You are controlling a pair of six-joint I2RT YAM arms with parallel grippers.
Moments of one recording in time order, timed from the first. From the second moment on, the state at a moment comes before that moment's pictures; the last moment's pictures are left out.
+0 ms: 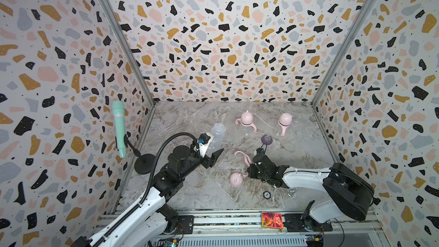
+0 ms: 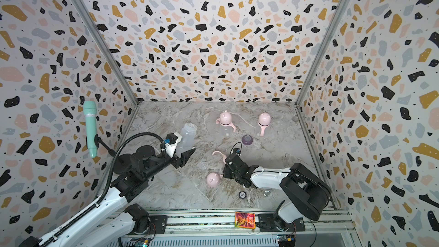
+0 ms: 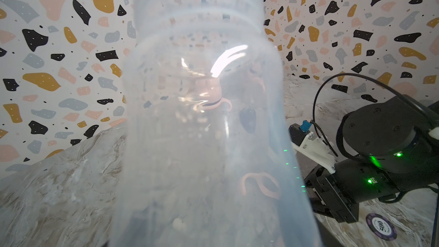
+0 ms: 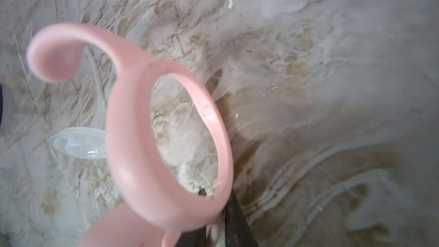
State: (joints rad) left arm -0.58 0.78 0.56 0.01 0.15 0.09; right arm 0.85 1.48 0.55 0.06 0.07 0.87
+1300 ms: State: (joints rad) left arm -0.58 0.90 0.64 0.05 0.72 0.02; right arm 0.87 1.07 0.57 0.66 -0.08 -0.01
